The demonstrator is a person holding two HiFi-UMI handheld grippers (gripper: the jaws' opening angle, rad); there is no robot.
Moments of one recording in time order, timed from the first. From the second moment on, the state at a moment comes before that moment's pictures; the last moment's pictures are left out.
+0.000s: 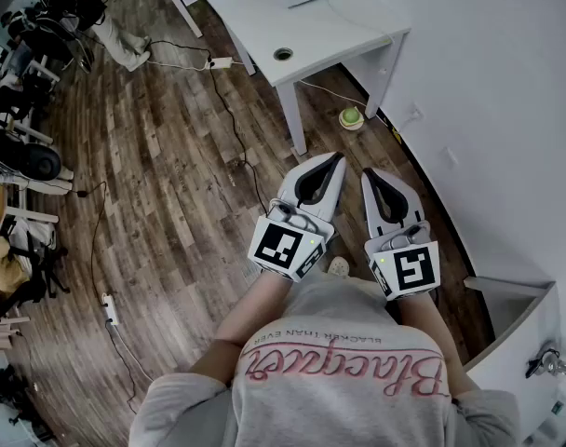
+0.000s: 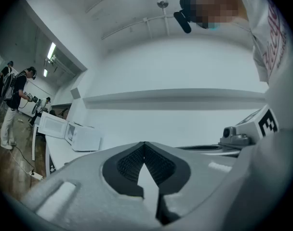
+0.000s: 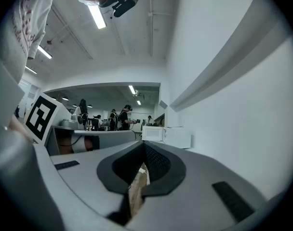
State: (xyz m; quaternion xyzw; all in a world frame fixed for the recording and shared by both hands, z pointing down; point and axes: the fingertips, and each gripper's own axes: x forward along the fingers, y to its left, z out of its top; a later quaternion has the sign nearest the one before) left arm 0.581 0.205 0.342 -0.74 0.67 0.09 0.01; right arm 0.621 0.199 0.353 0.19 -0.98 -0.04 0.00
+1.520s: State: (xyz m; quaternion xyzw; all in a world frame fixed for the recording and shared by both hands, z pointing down) left arm 0.249 0.185 0.346 -0.74 0.67 0.08 -0.01; right arm 0.291 0.178 0.362 0.20 -0.98 -0.01 0.01
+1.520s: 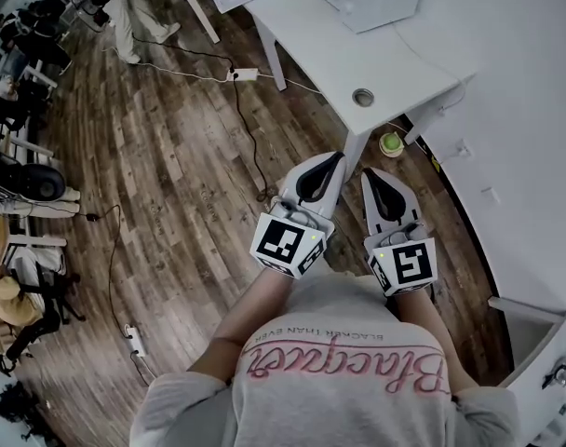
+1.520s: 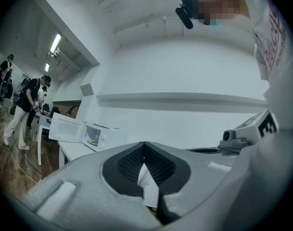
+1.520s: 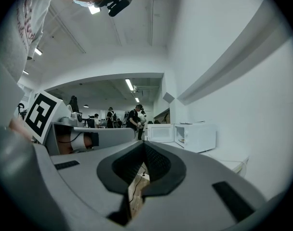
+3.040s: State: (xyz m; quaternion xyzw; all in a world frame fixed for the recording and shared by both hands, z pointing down) left arm 0.008 0.098 0.344 -0.67 0.73 0.08 -0.01; right arm 0.071 0.075 0.371 0.17 -0.98 0.02 0.04
